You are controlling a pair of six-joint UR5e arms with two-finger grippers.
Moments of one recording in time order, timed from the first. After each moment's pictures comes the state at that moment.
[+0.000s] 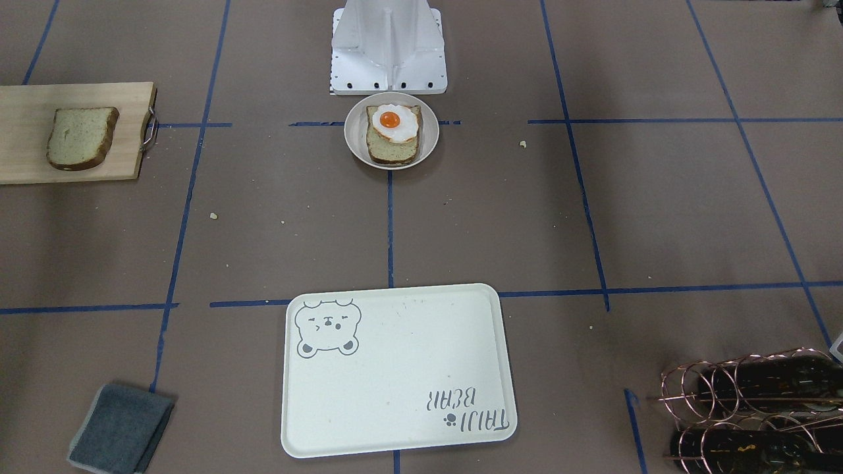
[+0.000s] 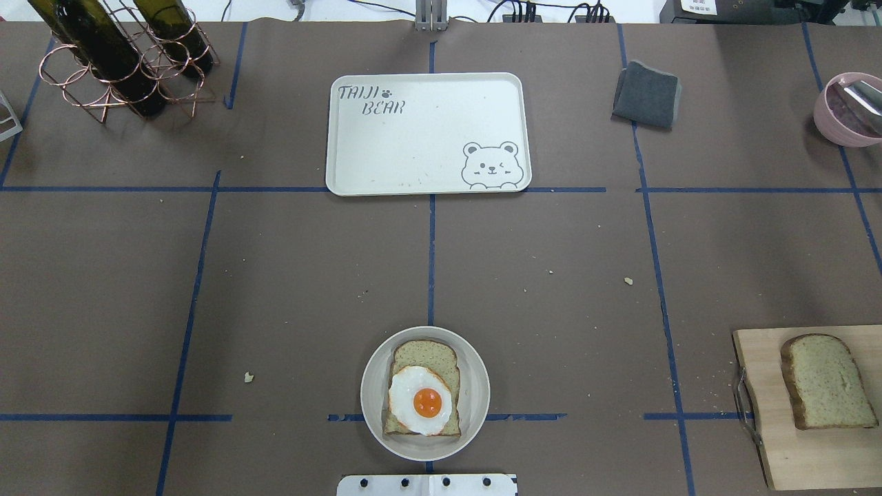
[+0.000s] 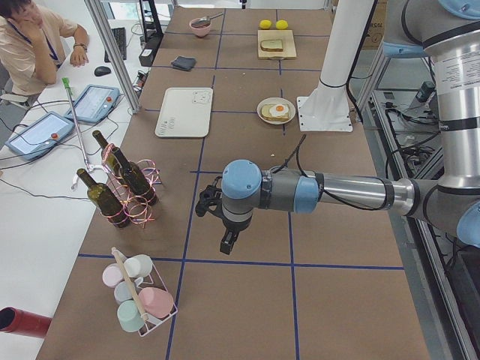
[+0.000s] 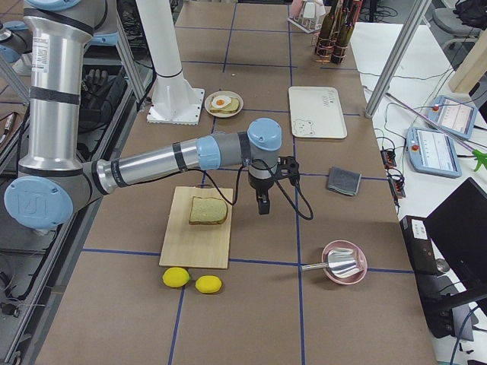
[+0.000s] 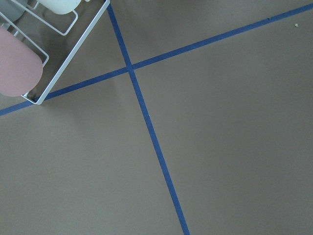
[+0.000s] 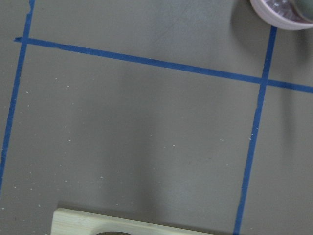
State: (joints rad) left arm -1.61 -1.35 -1.89 -1.58 -2.41 0.30; right arm 1.39 -1.73 2.00 -1.63 2.36 0.12
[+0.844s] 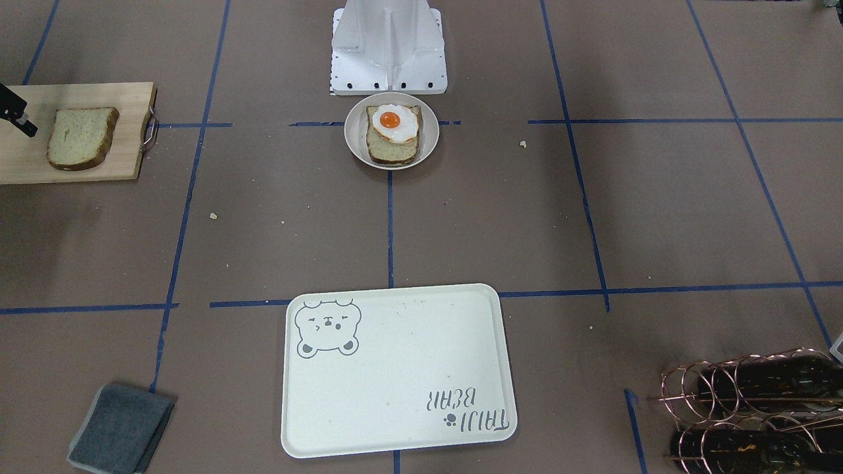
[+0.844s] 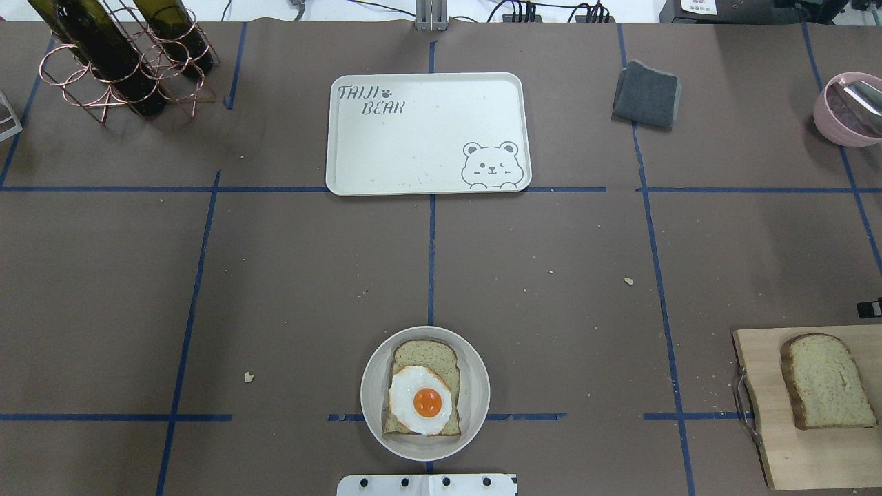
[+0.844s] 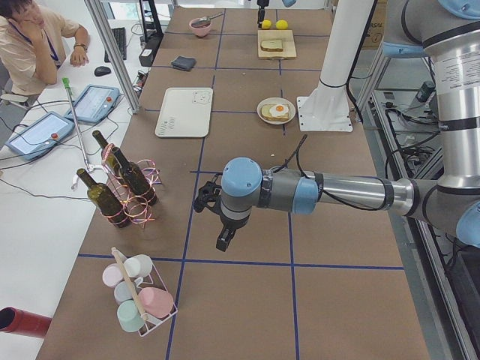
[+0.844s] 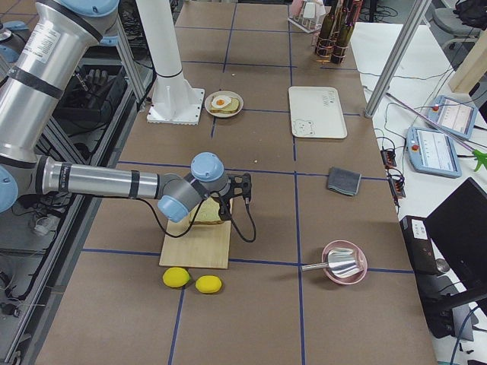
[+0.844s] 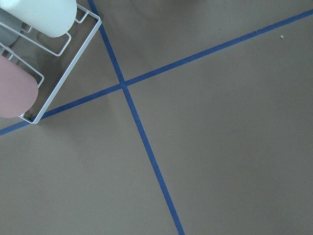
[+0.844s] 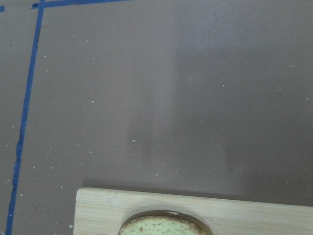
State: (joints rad) left arm -1.61 -1.35 -1.89 -1.63 -2.41 0.30; right arm 1.04 -2.05 1.83 -0.55 2.26 0.86
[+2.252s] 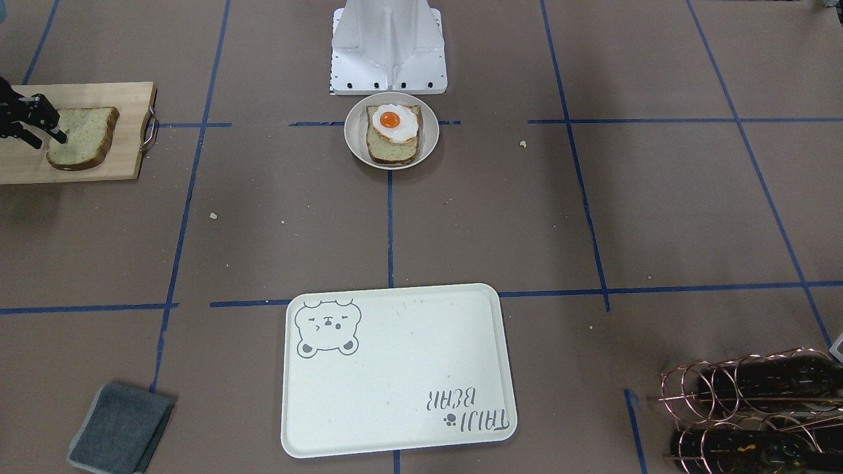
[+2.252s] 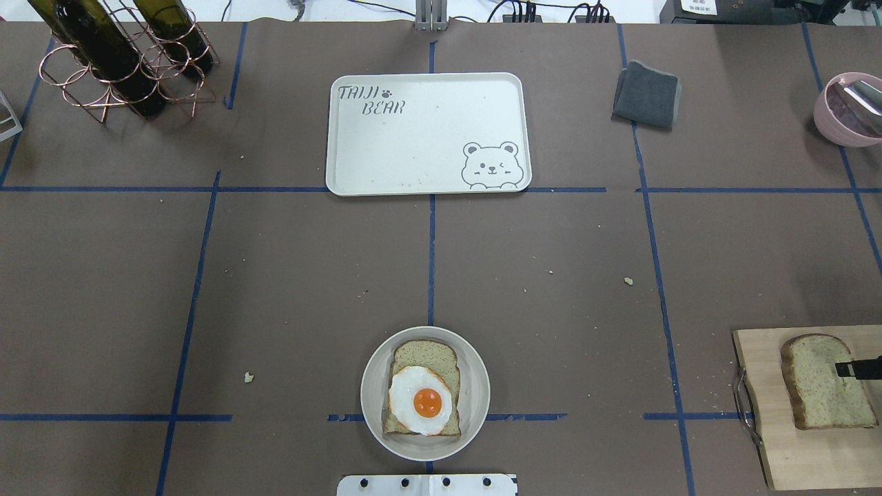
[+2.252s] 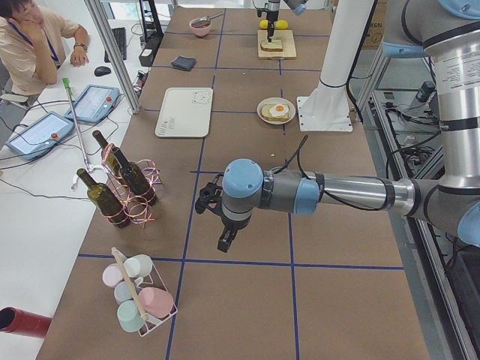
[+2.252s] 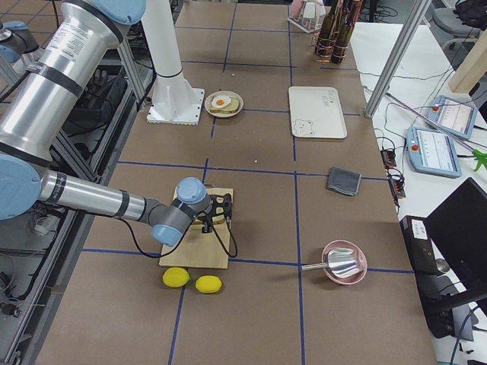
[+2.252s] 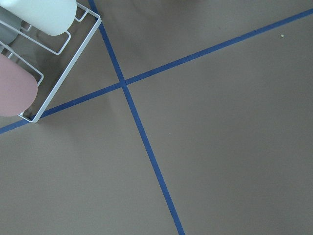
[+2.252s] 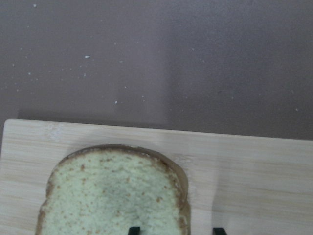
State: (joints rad) left arm -1.61 -1.34 -1.89 -1.62 -2.41 0.30; right arm 0.80 -2.09 1.67 -0.32 2.13 0.98
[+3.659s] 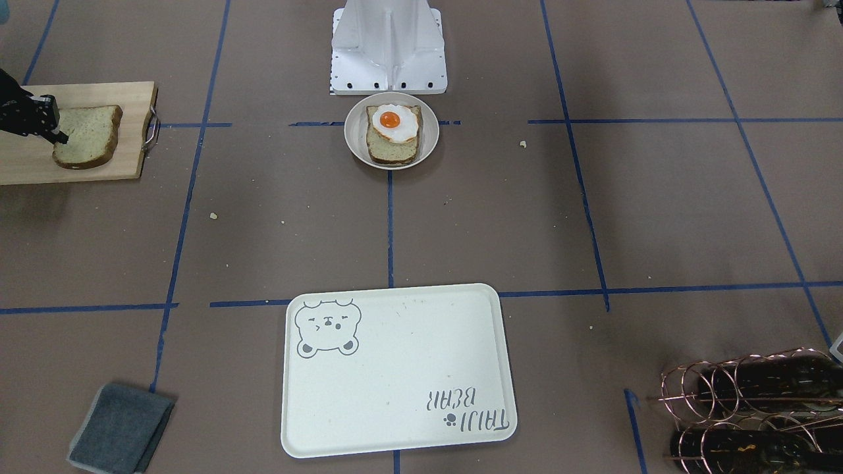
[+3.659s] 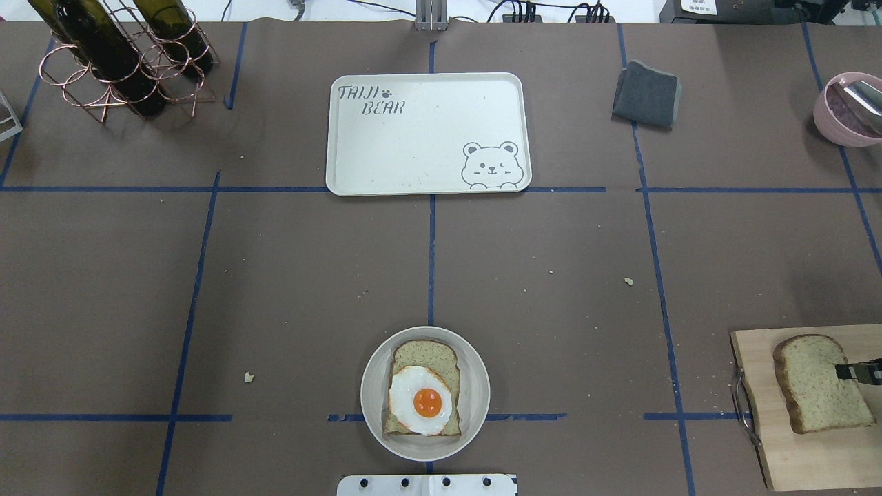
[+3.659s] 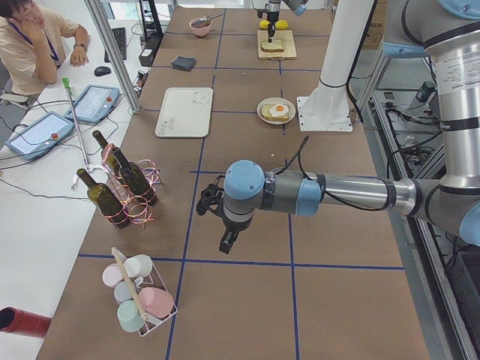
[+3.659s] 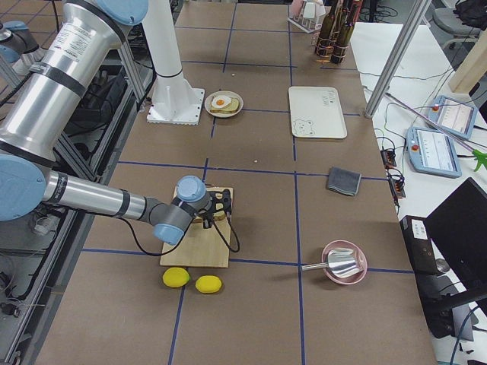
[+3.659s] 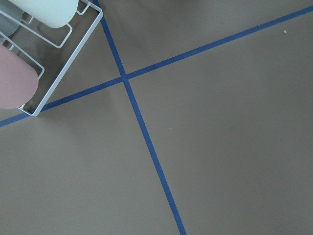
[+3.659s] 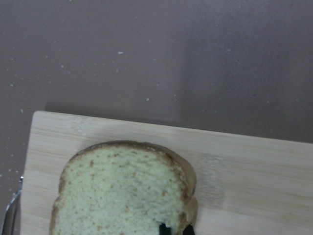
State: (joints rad) left arm -1.61 -1.33 -1.89 -1.62 -2.41 0.30; right arm 0.77 -2.09 1.68 -0.26 2.13 0.96
